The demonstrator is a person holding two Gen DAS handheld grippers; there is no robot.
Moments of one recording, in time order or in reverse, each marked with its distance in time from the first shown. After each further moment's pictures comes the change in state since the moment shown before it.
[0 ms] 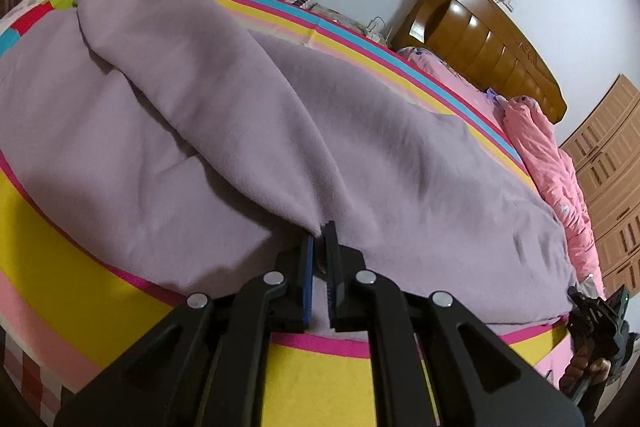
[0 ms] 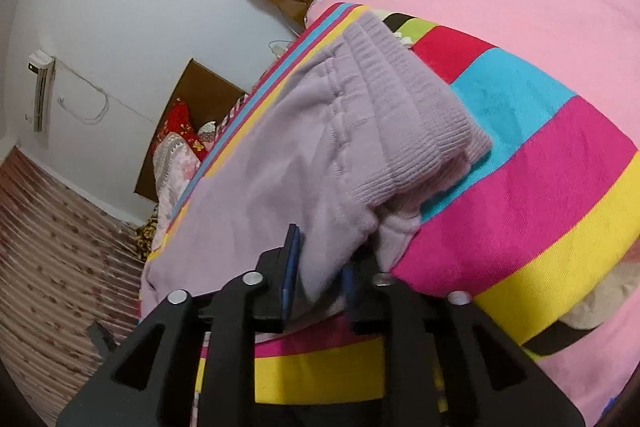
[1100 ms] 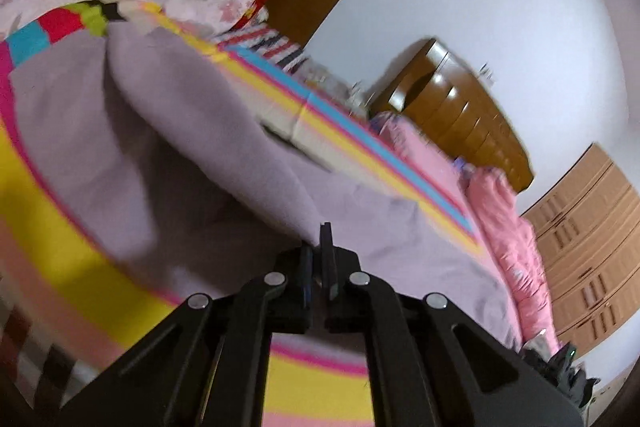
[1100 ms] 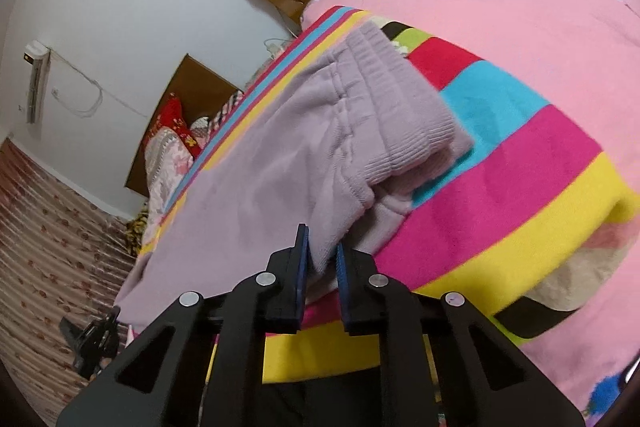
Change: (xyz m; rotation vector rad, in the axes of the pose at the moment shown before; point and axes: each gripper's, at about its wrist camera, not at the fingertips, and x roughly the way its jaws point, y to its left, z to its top) left arm -0.077 0.020 0.014 -0.125 -0.153 -0.098; right arm -0.019 0.005 -0.012 -0.030 0.007 -0.061
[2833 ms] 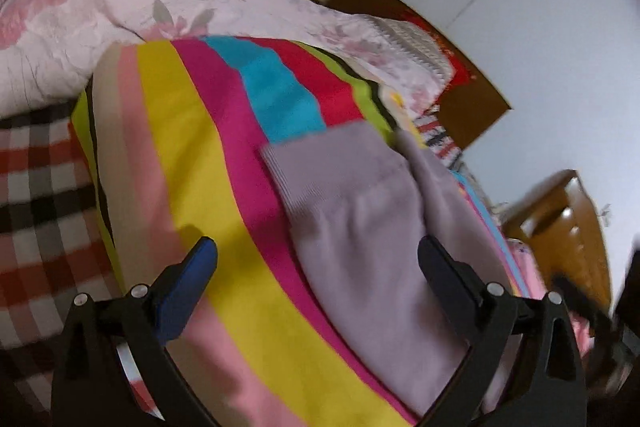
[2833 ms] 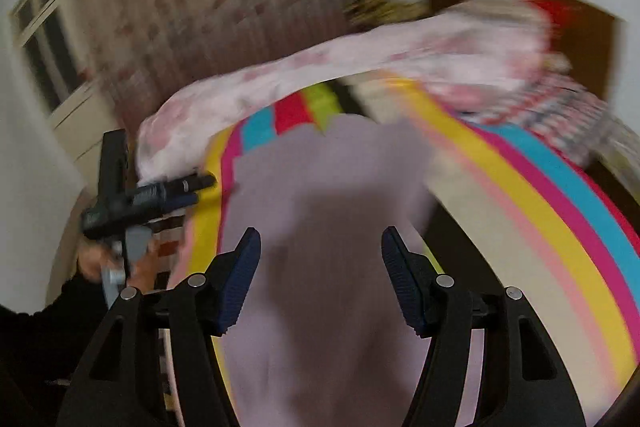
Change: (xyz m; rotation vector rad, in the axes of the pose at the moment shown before) left arm -0.043 0.227 0.100 -0.371 -0.268 0.410; right arm 0.329 0.544 -0.176 -1.303 0.565 0.579
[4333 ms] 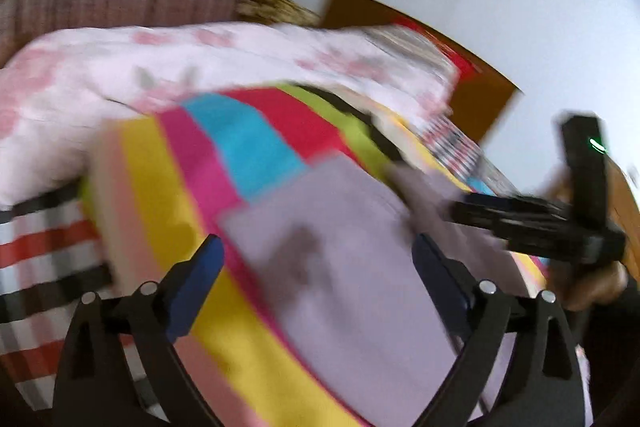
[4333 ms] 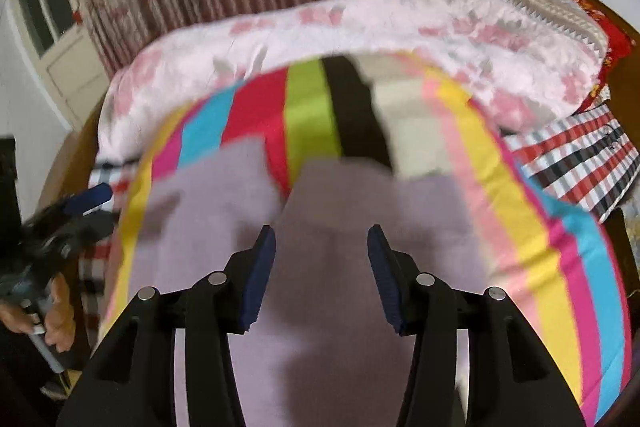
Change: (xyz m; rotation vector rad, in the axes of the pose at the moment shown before) left arm 0.002 -0.029 0.021 0.193 -0.058 0.056; right arm 0.146 -0.008 0.079 -0.129 0.189 -0.045
